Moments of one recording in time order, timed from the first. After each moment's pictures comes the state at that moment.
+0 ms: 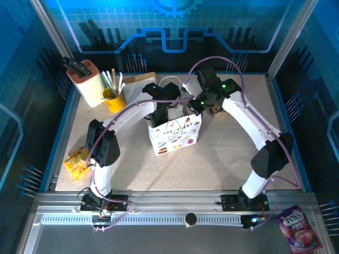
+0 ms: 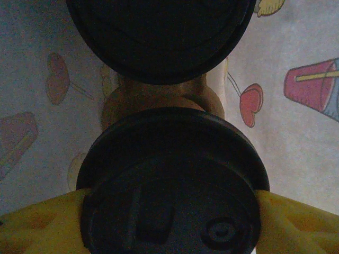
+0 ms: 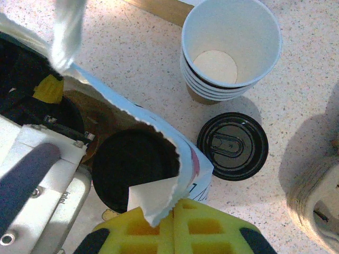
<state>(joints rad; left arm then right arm) -0.62 1.98 1.88 -1.39 0.06 0.52 0.49 1.69 1.73 -1.05 -0.13 -0.24</state>
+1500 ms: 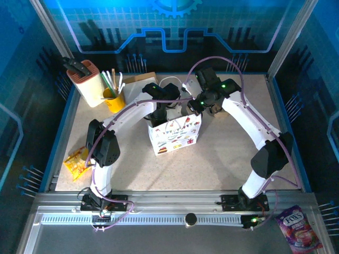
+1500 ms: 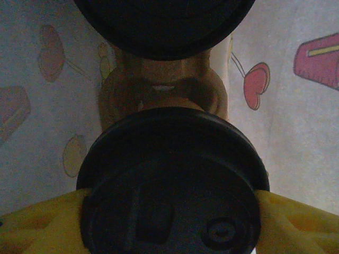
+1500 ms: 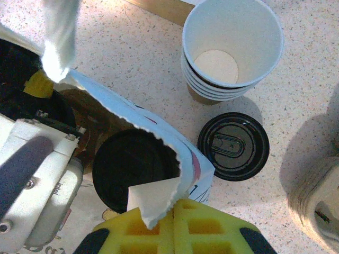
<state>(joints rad) -0.62 1.98 1.88 -1.43 0.03 0.51 0.49 1.70 1.73 -1.05 -0.14 -0.24</state>
